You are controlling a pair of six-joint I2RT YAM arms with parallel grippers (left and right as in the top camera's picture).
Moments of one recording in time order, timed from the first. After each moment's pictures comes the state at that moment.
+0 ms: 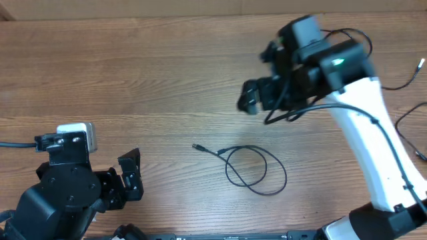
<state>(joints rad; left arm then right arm) -0.71 0.97 1.85 -1.69 -0.43 -0.66 0.42 1.68 1.86 -1.46 -0.31 0.26</state>
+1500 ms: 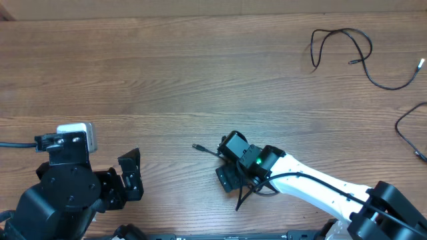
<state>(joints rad) -0.71 0.97 1.85 -1.69 -0.43 -0.66 0.87 1.55 0.83 -0.59 -0.04 0.39</state>
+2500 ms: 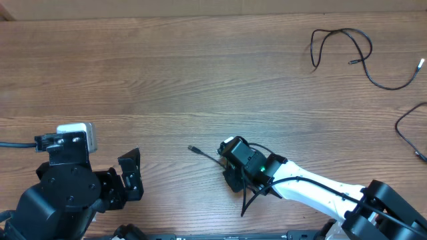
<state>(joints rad) -0.71 0.97 1.85 -1.69 -0.43 -0.66 0.86 1.54 0.72 -0.36 -0.05 0.29</state>
